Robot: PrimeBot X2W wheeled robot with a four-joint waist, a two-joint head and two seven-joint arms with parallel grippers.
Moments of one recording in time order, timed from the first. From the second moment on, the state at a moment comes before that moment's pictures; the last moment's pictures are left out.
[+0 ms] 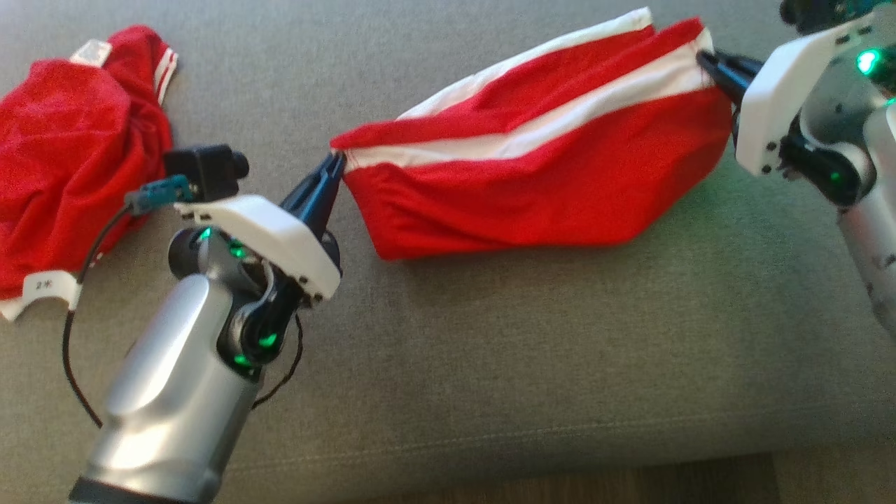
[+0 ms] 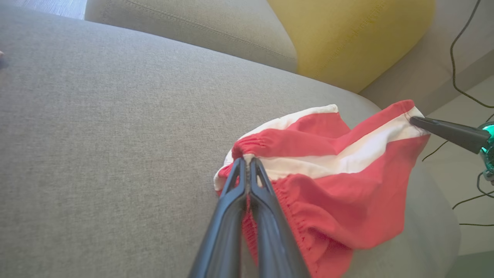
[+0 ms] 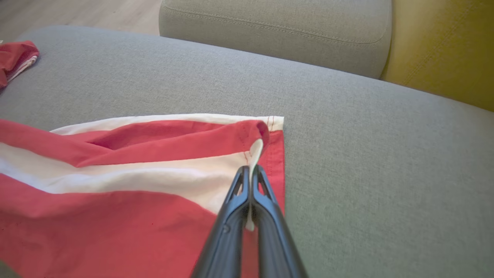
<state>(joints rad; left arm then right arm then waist) -0.51 0.22 -0.48 0.29 -0.79 0.01 0.12 -0.93 -0.42 0.45 0.63 0.60 0.13 0.39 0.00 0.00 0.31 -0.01</state>
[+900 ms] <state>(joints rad) -0.70 0.13 -0.51 0.55 -0.74 -0.05 -0.03 -1.11 -0.38 0.51 0.91 0.56 0.13 0.13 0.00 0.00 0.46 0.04</state>
